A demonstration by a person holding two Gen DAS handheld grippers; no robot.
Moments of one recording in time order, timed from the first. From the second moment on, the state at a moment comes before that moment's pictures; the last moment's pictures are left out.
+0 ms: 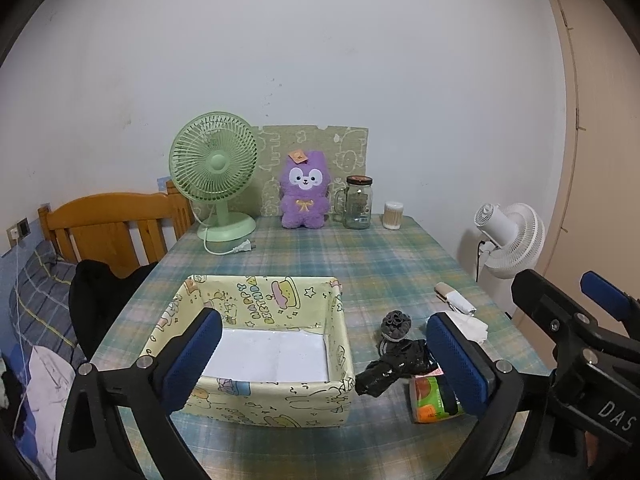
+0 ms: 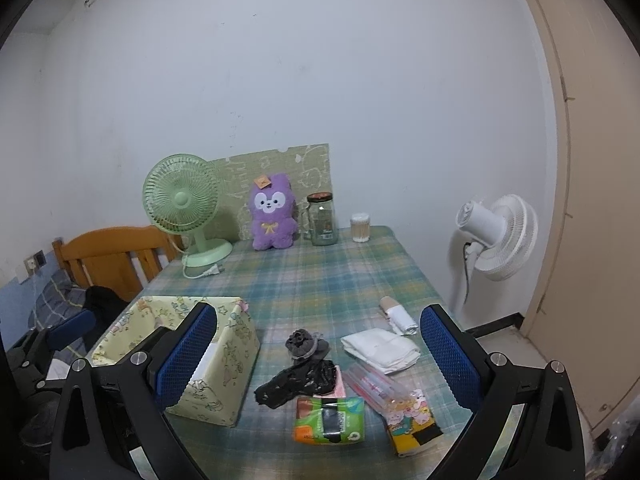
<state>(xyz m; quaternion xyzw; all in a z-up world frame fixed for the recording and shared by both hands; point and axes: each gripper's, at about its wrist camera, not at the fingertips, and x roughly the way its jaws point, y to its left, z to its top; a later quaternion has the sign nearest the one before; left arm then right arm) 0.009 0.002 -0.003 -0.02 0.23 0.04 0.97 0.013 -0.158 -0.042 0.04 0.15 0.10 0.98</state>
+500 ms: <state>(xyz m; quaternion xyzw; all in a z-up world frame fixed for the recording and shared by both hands) 0.005 -0.002 -0.006 -0.02 0.23 0.03 0.97 0.014 -0.159 -0.041 0.04 0.16 0.09 0.98</state>
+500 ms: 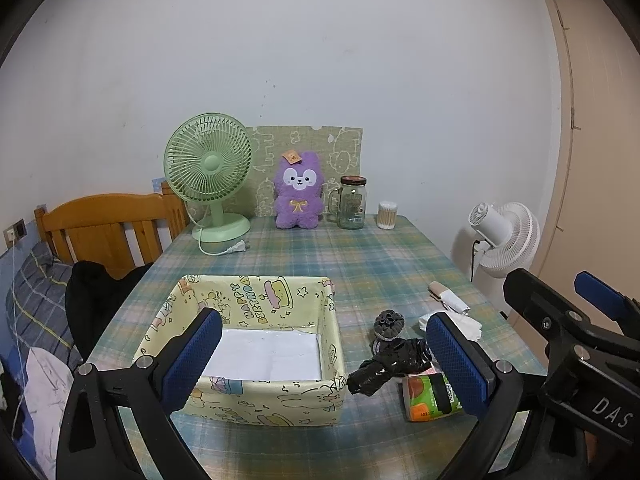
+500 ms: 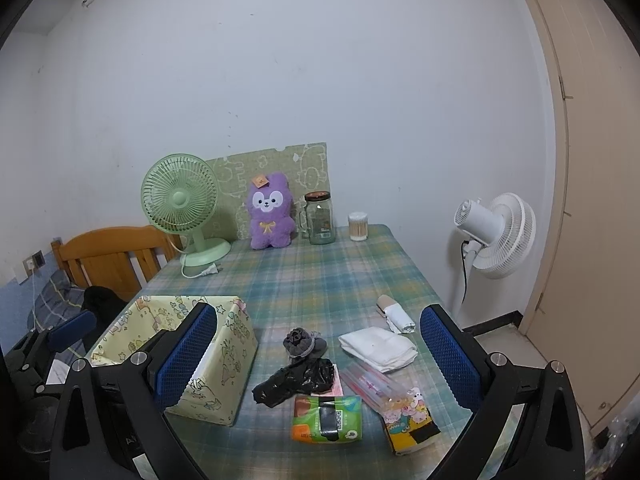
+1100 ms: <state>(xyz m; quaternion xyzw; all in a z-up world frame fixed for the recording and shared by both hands) 0.001 -0.014 -0.012 -0.01 0.21 0.04 0.98 0.013 -0.163 -0.050 0.05 0.16 0.10 0.98</state>
